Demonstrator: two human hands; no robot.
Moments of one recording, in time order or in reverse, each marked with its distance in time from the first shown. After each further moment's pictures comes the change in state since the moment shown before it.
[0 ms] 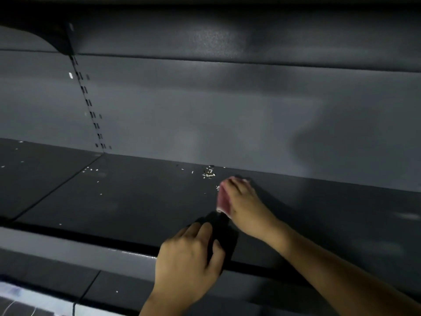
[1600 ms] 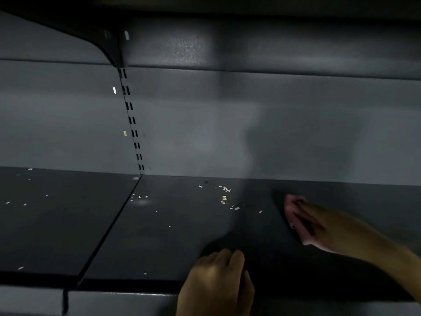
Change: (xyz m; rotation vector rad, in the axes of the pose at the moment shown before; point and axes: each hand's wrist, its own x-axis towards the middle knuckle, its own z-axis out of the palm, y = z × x) left_hand 0.006 -0.156 -0.048 -0.195 -0.081 0.270; right_hand 0.005 -0.022 0.008 -0.203 -0.148 0.292
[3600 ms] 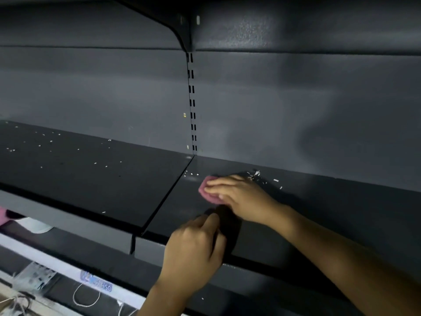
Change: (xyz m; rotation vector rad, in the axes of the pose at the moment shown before) left_hand -0.034 -0.058 -0.046 0.149 0.087 -0.327; right_hand 0.087 -0.221 0.027 0.123 0.179 -0.799
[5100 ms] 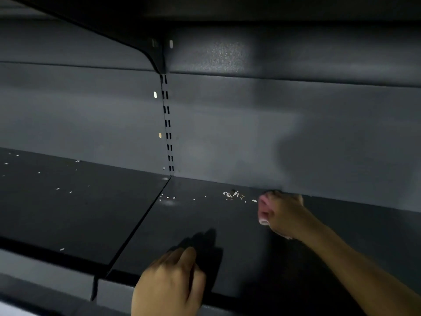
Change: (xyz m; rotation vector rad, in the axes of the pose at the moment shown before) left_hand 0.006 0.003 0.006 0.062 0.052 -0.014; right_hand -0.064 0.062 -0.054 -0.064 -0.071 0.690
